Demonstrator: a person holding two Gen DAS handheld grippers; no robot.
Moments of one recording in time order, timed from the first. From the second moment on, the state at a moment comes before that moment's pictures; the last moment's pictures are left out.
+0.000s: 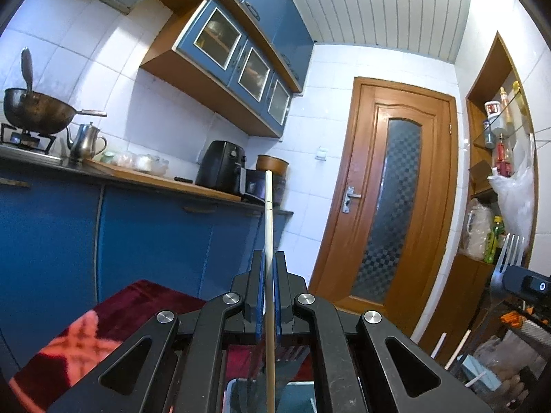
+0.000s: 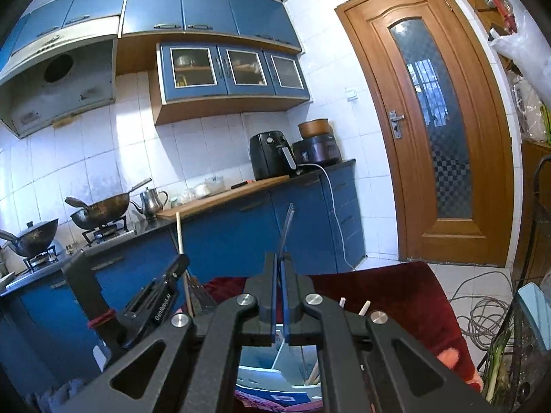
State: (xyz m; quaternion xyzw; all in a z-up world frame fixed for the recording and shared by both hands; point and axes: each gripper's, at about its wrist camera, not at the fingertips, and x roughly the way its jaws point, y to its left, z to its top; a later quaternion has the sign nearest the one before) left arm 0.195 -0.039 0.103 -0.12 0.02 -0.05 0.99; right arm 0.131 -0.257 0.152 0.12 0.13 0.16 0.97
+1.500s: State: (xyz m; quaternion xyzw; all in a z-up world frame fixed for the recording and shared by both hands) left arm 0.080 -0.015 0.107 -0.07 0.23 -0.11 0.96; right arm 0.043 -0.248 0.113 0.15 0.21 0.16 0.95
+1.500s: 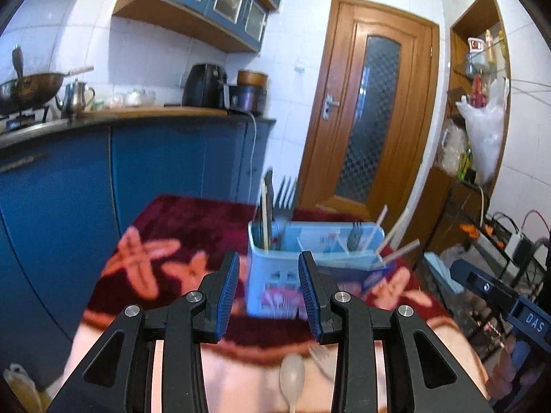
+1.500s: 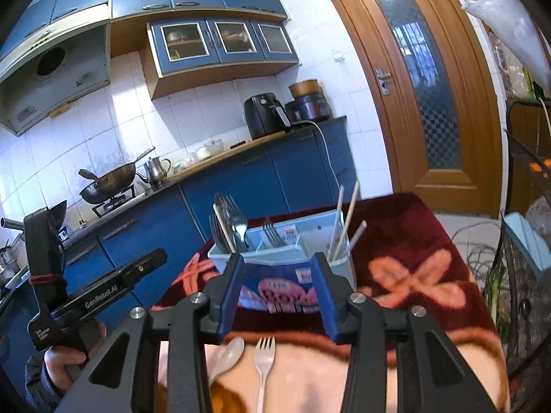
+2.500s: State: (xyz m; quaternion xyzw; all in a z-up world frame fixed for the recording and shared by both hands) left arm 0.061 -0.022 0.022 -0.05 0.42 -0.12 0.90; right arm 0.019 -0.254 0.028 0.16 0.34 0.12 0.92
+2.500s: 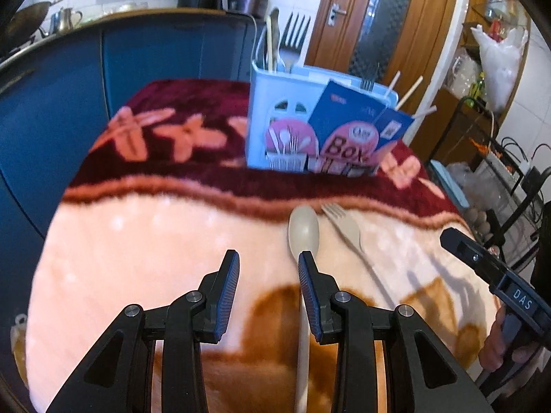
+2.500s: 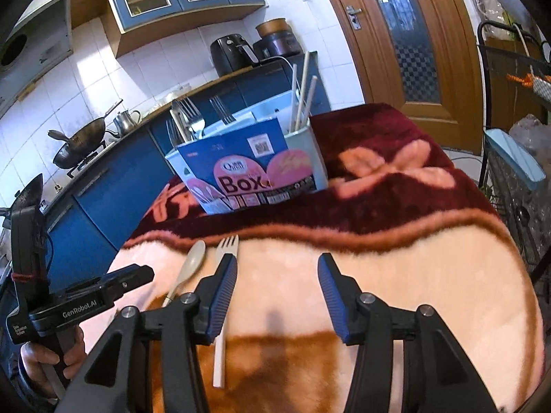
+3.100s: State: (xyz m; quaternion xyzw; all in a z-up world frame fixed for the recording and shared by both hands) left arm 0.066 -0.056 0.004 0.00 0.47 -0.16 0.87; right arm 0.018 -0.260 0.013 0.17 0.36 0.12 0.91
